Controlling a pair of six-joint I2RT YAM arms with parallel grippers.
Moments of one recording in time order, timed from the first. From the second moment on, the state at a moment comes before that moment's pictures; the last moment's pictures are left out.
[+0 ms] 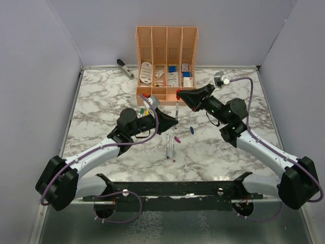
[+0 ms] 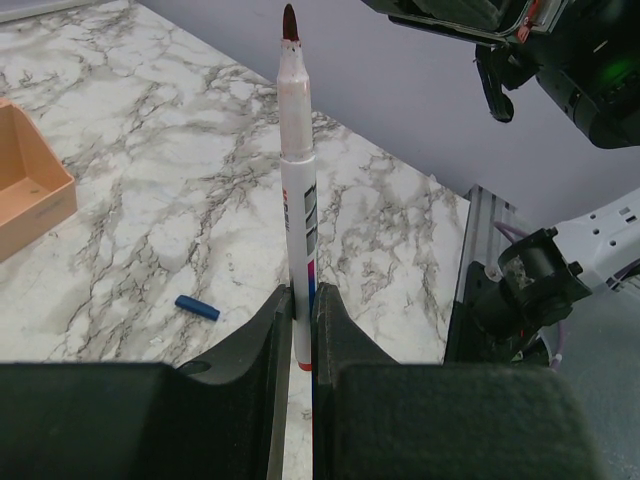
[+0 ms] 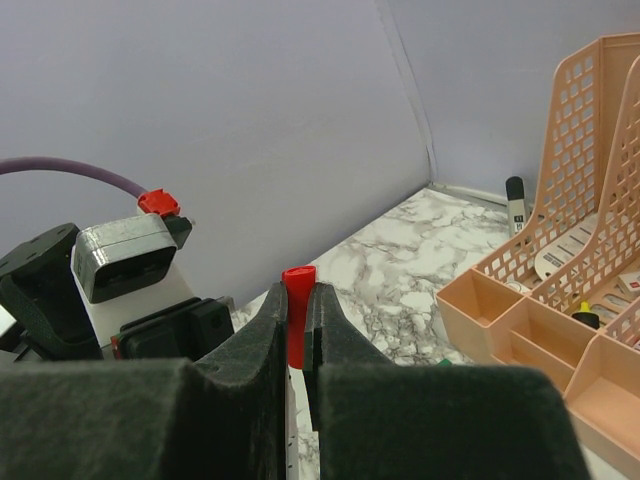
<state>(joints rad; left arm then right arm) -0.67 1.19 0.63 0.59 0.53 -0.40 0.55 1.19 0.78 0.75 -0.38 0.48</state>
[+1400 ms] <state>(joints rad) -0.64 1.16 0.63 0.58 0.46 -0.41 0.55 1.22 0.78 0.75 -0.45 0.53</state>
